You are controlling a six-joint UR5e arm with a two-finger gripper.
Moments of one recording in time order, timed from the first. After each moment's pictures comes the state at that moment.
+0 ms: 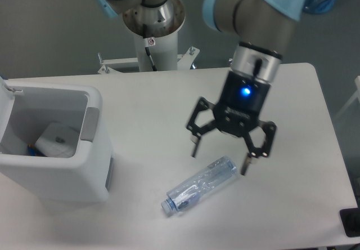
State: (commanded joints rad) arm 2.63 -1.97 -1.39 -0.87 0.97 0.76
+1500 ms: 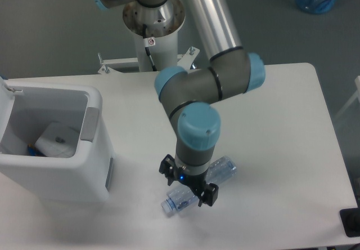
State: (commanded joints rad) arm 2.35 -2.19 -1.40 -1.06 1.54 1.00
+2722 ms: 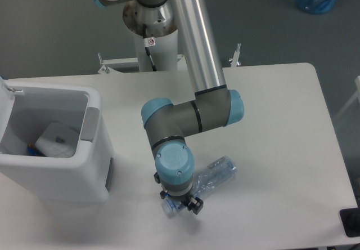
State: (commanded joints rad) arm 2.29 -2.27 -1.38 -1.05 1.62 0.97
